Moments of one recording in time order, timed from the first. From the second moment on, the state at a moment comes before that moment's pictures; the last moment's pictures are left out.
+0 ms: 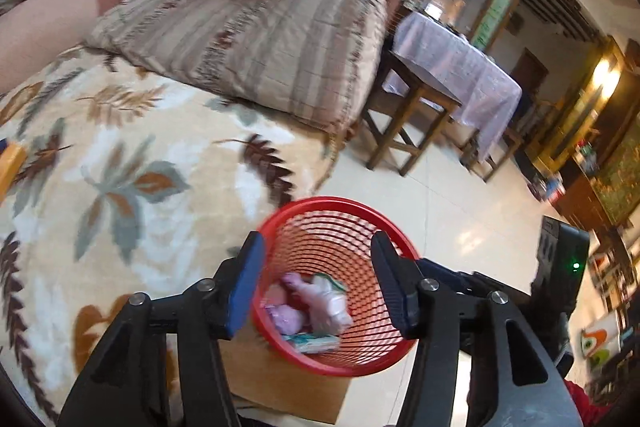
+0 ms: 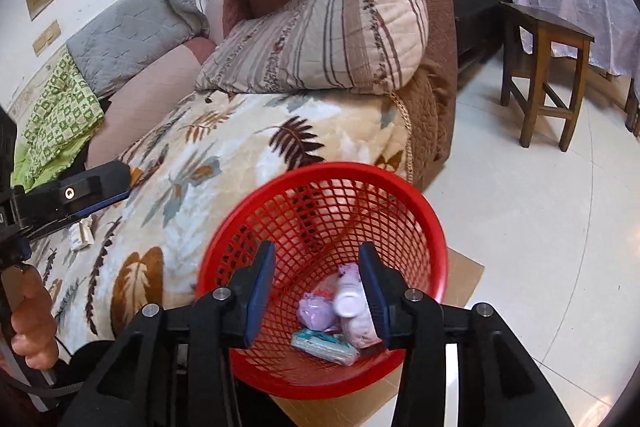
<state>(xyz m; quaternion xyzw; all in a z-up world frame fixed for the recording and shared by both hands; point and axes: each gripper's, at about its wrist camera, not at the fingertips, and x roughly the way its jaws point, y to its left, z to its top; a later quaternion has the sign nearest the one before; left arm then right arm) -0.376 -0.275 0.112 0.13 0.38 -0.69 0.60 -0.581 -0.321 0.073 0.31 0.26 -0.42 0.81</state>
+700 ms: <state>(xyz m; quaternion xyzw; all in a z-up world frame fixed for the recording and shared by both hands) -0.117 -0.064 0.074 -0.01 0.44 -0.34 0.83 -0.358 -0.264 0.130 0.20 0.30 -0.23 0.91</state>
